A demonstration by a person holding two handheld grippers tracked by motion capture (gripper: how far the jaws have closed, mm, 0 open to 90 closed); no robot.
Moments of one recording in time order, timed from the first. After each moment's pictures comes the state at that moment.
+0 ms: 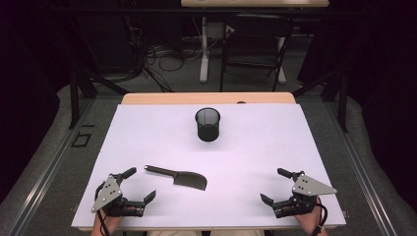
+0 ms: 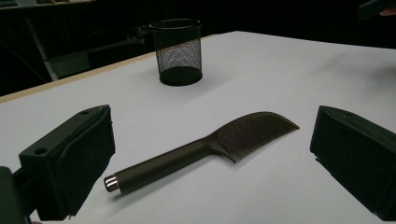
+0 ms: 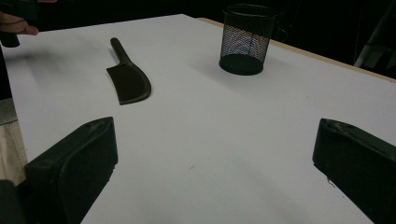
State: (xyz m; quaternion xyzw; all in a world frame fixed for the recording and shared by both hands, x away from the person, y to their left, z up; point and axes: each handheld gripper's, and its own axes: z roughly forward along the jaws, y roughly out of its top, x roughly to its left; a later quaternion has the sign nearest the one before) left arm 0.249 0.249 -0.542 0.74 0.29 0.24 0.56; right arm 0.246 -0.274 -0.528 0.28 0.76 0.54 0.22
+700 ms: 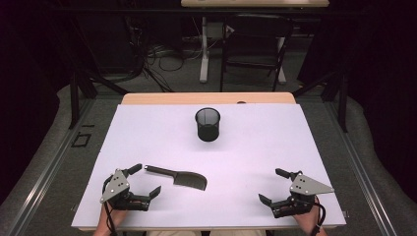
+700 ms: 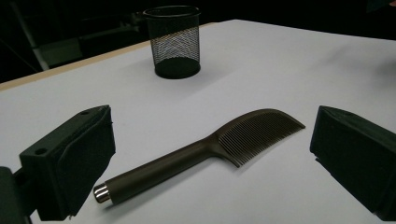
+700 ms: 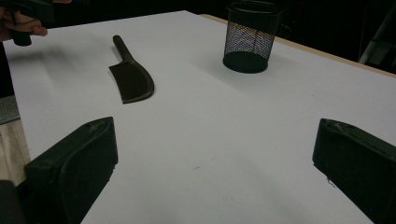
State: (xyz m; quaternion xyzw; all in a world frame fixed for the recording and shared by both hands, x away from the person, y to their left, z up) left arm 0.267 0.236 -0.541 0.76 0.29 0.23 0.54; right arm 0.247 -0.269 -0.528 0.28 0.77 0.54 0.22
